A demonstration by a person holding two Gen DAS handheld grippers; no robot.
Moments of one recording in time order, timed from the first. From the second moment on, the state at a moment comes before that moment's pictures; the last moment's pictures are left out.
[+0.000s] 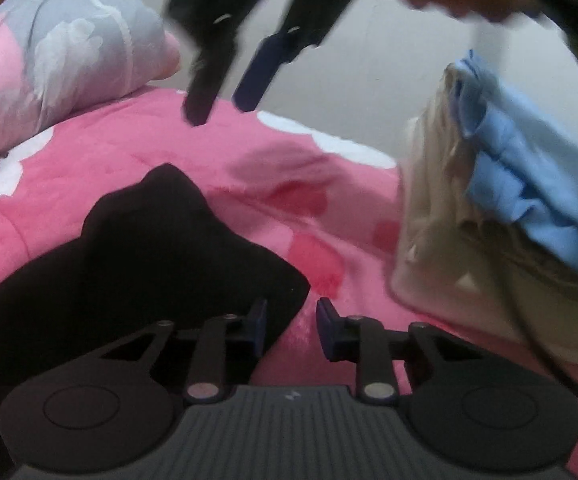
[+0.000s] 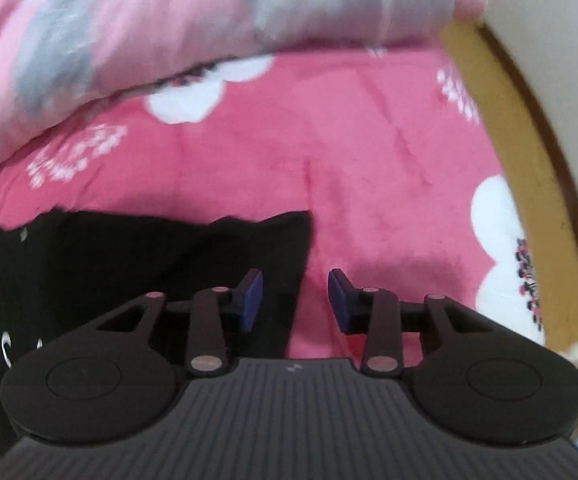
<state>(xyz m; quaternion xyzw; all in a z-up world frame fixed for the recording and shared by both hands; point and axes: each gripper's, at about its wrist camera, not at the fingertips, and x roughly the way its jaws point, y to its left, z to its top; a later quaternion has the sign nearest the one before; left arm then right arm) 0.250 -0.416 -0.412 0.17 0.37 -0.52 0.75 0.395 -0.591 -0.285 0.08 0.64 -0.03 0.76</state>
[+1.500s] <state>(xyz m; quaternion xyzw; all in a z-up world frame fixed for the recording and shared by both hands) 0.236 -0.412 -0.420 0.00 0.43 -0.47 0.77 0.406 -0.586 -0.306 0.01 0.57 -0.15 0.81</state>
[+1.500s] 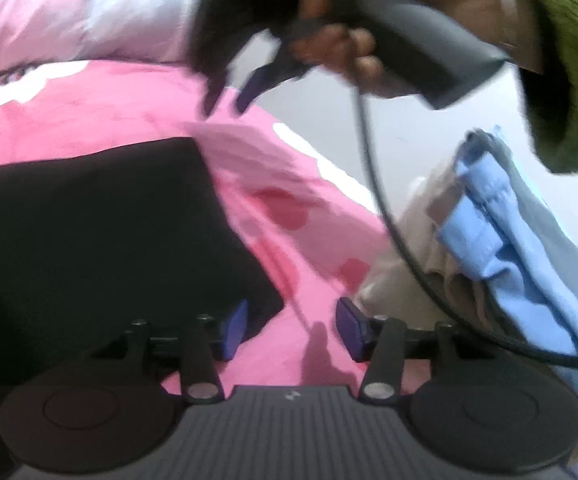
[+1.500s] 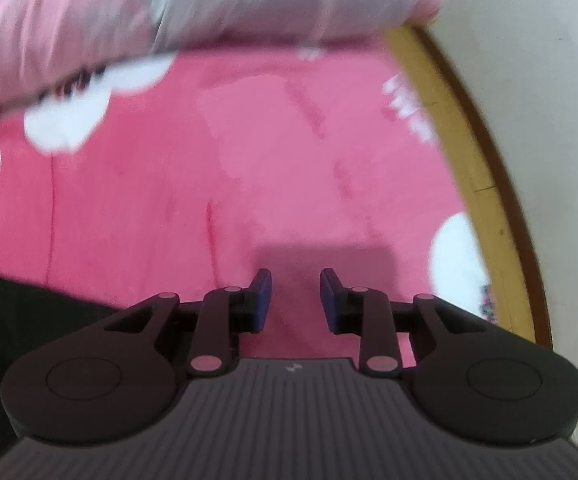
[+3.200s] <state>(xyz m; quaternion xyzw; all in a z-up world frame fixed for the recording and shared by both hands) 0.397 -0.044 -0.386 0.09 0.40 -0.11 0.91 0.454 -0.281 -0.346 -0.08 0.51 0.10 0.85</state>
